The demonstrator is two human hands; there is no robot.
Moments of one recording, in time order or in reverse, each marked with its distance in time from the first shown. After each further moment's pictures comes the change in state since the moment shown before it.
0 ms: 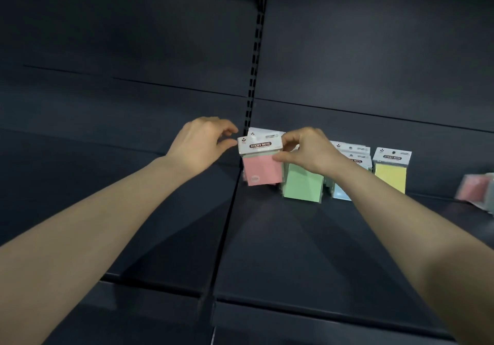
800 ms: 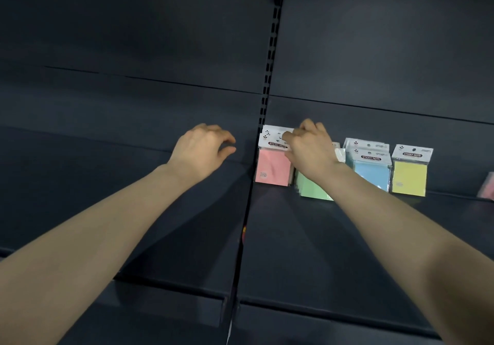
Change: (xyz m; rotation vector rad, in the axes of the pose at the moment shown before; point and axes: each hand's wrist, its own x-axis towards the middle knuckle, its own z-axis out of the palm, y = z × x) left_hand -0.017 -0.034 0.005 0.162 -0.079 -0.034; right_hand 0.033 0.009 0.053 -0.809 0.225 -0.190
